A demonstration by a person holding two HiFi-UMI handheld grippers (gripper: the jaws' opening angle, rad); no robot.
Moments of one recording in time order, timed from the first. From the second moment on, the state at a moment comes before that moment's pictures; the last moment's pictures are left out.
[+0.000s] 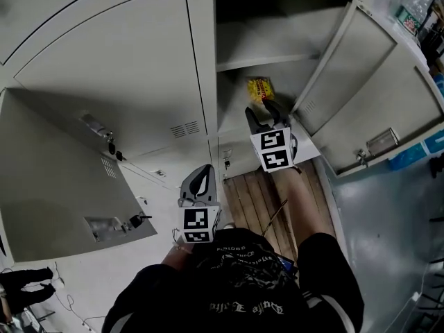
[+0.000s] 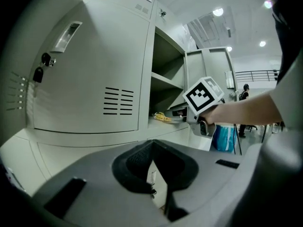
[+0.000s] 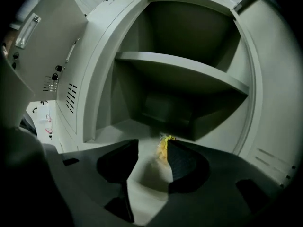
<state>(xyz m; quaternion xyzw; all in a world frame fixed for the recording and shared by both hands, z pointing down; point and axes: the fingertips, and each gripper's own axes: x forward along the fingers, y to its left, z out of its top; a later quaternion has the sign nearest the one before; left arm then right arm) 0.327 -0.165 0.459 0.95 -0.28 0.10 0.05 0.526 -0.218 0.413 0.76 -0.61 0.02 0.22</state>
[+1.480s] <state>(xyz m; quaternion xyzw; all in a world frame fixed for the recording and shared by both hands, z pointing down) 0.308 -0.166 0.454 0.94 -0.32 0.11 0.04 0.554 -0.222 0.405 0.79 -0.55 -0.01 0.26</state>
